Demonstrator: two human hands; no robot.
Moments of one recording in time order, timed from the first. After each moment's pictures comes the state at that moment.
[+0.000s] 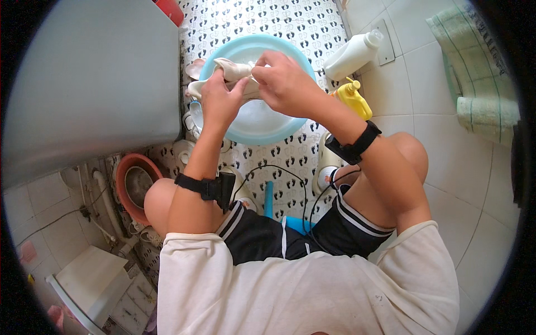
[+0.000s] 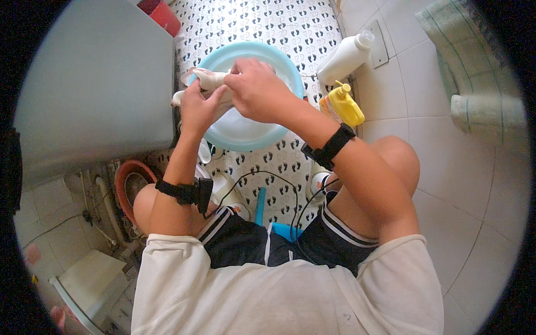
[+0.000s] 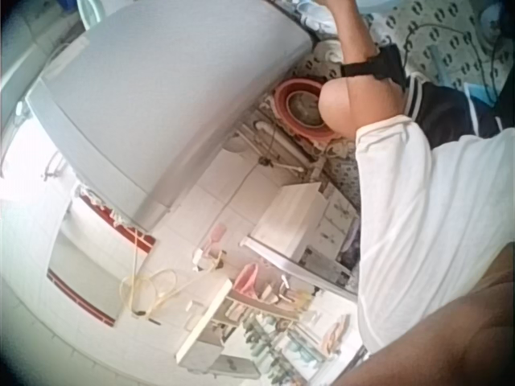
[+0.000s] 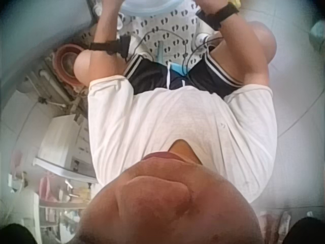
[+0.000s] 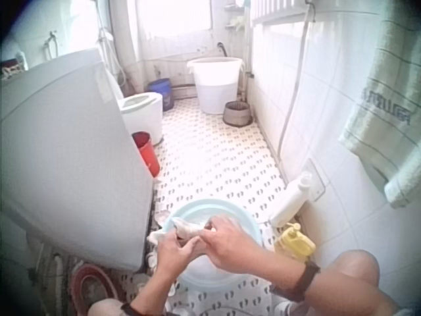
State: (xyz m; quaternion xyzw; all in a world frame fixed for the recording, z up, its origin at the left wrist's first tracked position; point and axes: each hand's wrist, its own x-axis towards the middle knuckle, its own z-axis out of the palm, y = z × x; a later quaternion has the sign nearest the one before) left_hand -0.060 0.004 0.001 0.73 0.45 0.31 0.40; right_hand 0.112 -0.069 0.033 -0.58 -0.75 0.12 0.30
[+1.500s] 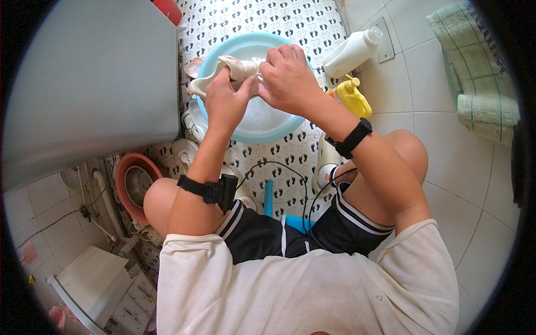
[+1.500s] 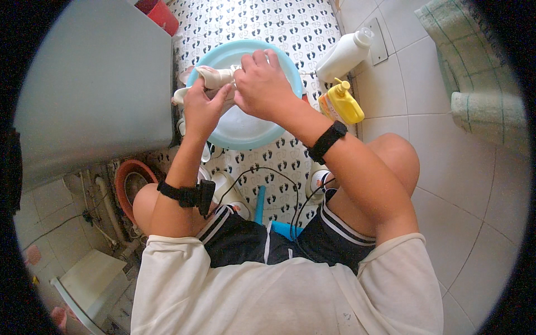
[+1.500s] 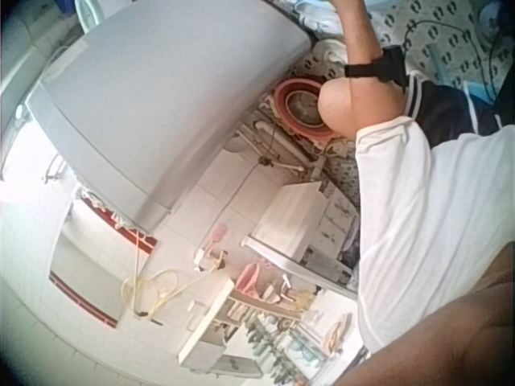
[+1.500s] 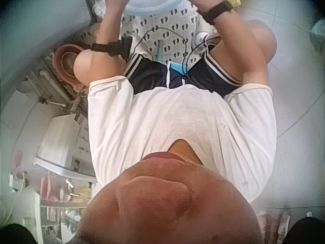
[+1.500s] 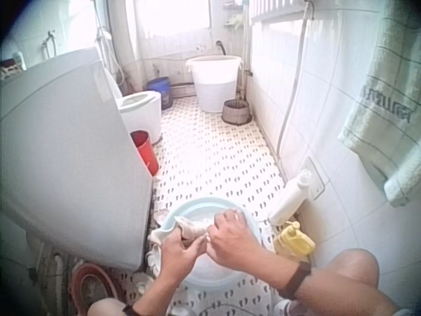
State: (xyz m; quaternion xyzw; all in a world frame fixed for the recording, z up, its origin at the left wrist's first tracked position) left_hand -0.051 -0.013 0.016 0.73 0.45 0.30 0.42; right_hand 0.113 -0.068 0.022 -0.63 -0.76 -0.08 0.16
